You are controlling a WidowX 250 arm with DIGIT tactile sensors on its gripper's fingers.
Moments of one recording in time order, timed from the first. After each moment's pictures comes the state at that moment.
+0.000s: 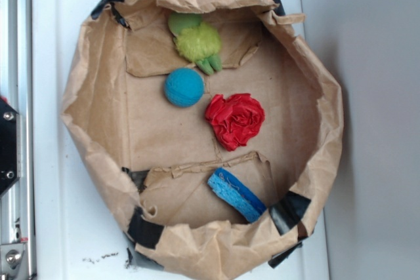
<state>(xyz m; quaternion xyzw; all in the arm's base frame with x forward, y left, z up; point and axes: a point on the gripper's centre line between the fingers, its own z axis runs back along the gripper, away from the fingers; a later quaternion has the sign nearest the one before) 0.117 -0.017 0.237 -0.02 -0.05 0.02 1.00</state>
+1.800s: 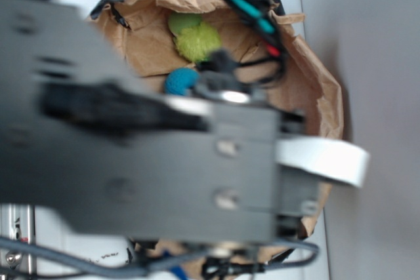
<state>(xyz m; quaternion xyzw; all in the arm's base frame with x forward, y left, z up) 0.274 -0.037 0.165 0.01 -0.05 -0.04 1.00</state>
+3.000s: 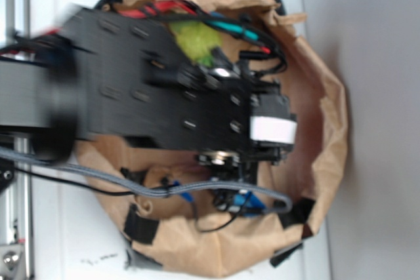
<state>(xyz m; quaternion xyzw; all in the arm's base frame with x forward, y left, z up) 0.303 -0.005 0.065 0.05 -0.11 -0.08 0.99</state>
